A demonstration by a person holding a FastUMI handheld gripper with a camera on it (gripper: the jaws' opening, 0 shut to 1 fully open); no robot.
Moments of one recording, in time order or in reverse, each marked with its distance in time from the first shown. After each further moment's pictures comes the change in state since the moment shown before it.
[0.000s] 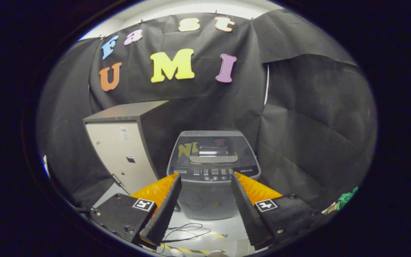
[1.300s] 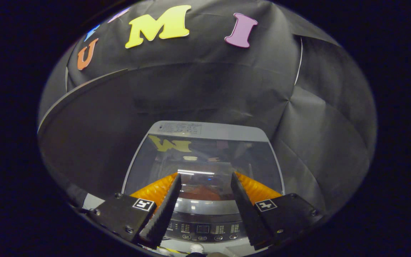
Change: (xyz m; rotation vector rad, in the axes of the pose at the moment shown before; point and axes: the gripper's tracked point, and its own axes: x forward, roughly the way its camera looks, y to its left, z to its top) arm 0.337 -0.016 0.039 -0.072 0.294 0.001
